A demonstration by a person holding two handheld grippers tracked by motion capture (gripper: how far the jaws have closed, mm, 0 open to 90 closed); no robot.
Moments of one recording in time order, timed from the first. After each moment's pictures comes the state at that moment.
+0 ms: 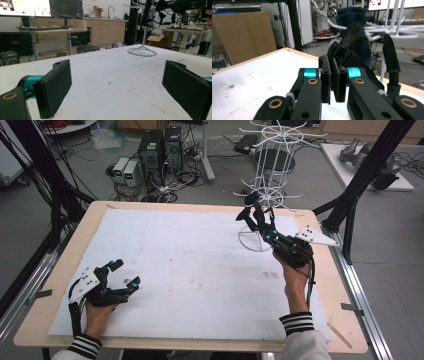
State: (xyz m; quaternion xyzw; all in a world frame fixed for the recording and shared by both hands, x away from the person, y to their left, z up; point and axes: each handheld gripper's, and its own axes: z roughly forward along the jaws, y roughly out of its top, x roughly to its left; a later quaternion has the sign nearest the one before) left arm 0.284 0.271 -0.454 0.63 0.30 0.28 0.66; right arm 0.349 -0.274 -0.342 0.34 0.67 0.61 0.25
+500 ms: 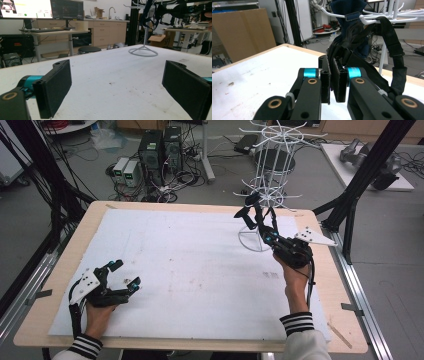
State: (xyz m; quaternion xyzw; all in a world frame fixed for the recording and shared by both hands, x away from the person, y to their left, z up) left arm 0.282 0.269 -0.455 0.63 0.29 0.29 0.66; right arm 0.352 -0.278 -0.350 0.36 0.67 0.60 0.23
